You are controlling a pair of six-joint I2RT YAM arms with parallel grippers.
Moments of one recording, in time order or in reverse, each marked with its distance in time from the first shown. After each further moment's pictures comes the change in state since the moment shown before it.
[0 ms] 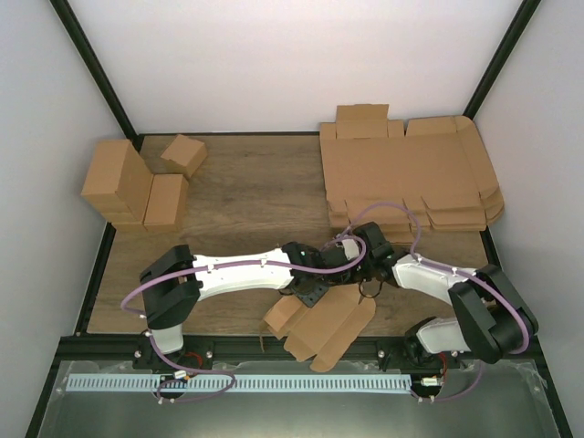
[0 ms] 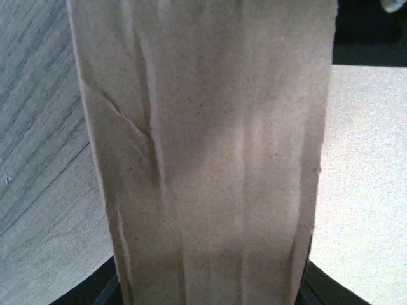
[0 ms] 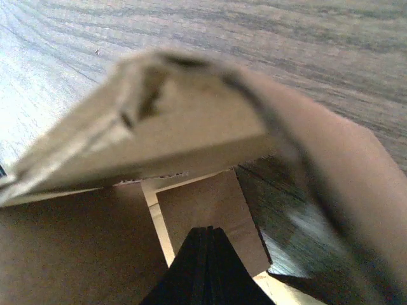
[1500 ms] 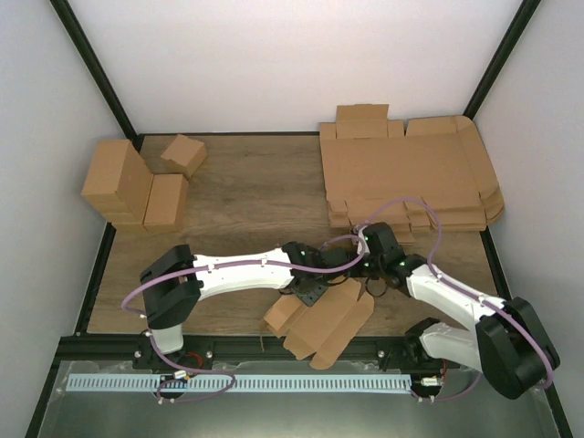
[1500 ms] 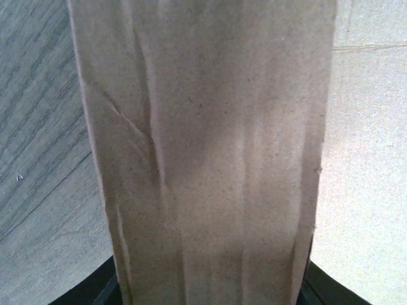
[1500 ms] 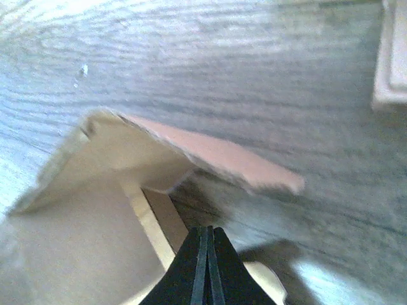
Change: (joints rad) left arm 0.002 0.002 0.000 -0.005 -0.027 -0.018; right arm -0.008 -0.233 -0.059 -0.060 0.278 0.125
